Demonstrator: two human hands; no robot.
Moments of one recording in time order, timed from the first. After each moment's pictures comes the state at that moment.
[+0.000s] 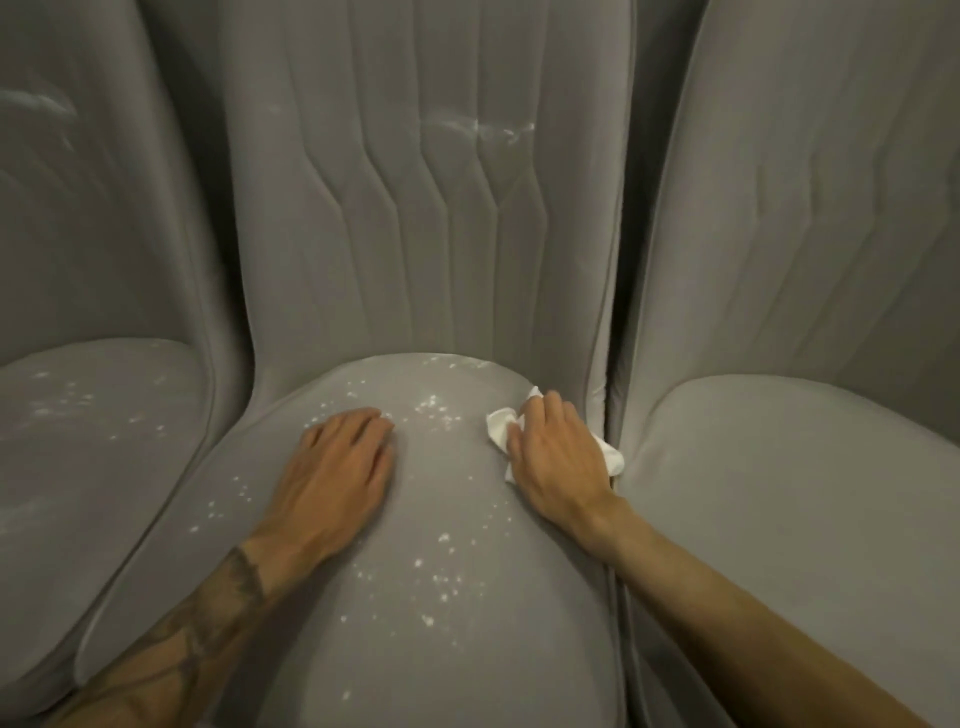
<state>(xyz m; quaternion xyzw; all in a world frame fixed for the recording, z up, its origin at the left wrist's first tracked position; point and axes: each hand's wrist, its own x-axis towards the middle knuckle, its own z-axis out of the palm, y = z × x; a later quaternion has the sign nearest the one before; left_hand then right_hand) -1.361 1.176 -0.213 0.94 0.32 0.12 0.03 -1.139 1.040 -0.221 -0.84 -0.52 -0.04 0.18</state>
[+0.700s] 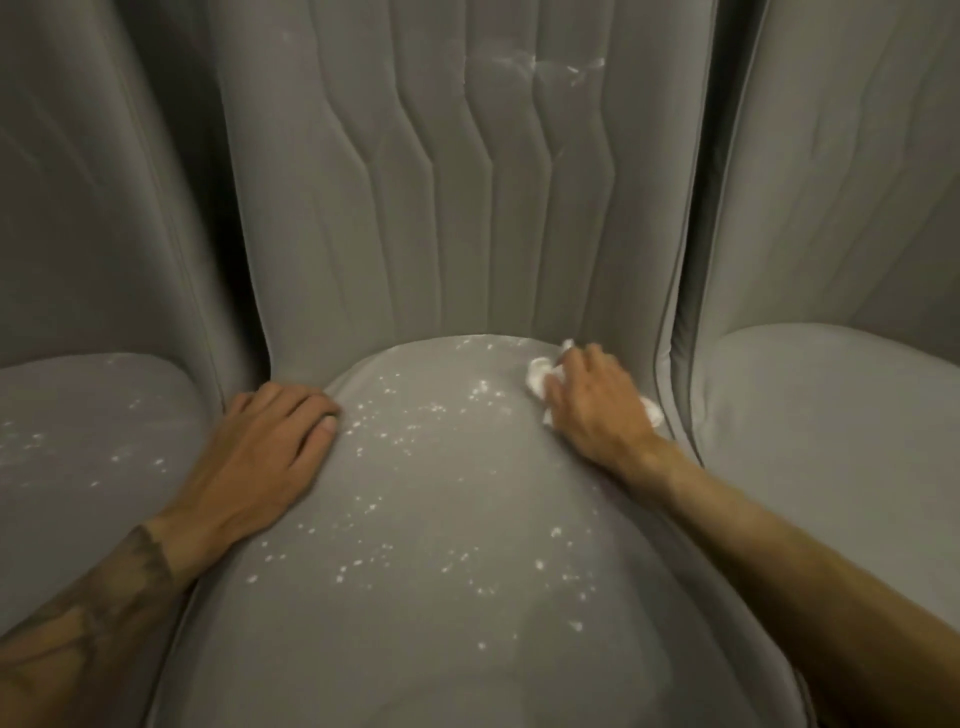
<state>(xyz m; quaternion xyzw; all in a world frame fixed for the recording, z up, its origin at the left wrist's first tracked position) -1.432 1.330 -0.239 0.96 0.19 0.19 0.01 -1.155 1.096 -0.228 -0.89 -0.43 -0.04 0.13</state>
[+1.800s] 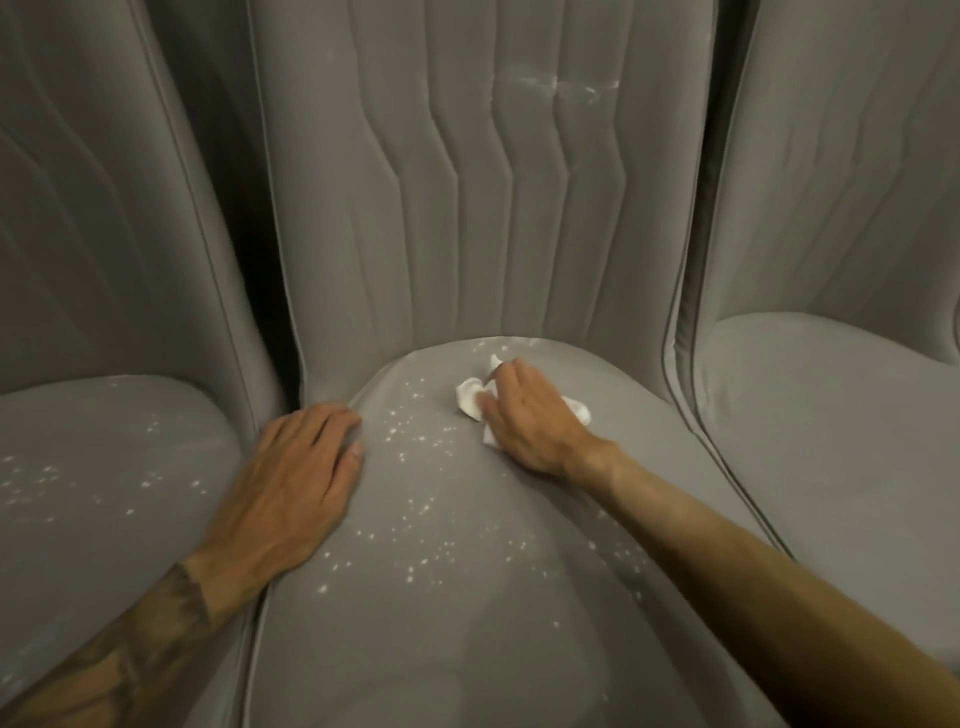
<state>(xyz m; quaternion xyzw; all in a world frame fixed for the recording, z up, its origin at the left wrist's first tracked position) -1.452 1.338 -0.248 0.97 0.13 0.20 0.07 -1.221 1.148 -0.223 -0.86 -0.50 -0.01 0.11</state>
